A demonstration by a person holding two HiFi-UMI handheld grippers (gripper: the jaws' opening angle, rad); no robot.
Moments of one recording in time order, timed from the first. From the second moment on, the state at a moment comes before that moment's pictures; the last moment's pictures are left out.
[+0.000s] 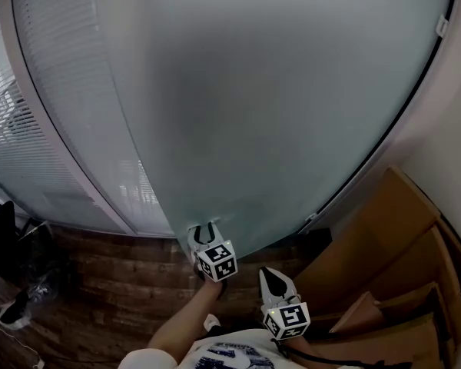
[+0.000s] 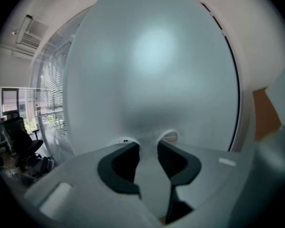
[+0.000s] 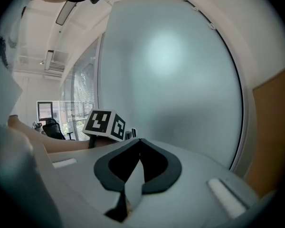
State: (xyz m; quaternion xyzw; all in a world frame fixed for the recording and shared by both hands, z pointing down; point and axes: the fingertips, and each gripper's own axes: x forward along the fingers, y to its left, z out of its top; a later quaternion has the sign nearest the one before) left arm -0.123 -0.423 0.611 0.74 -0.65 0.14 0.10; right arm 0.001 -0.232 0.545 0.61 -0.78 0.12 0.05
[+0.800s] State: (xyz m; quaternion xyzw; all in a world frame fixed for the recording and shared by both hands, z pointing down) left arm -0.130 -0.539 0.612 0.77 -0.62 0.13 0.08; right arm -0.012 -0.347 0.561 0.59 -0.79 0.14 0.05
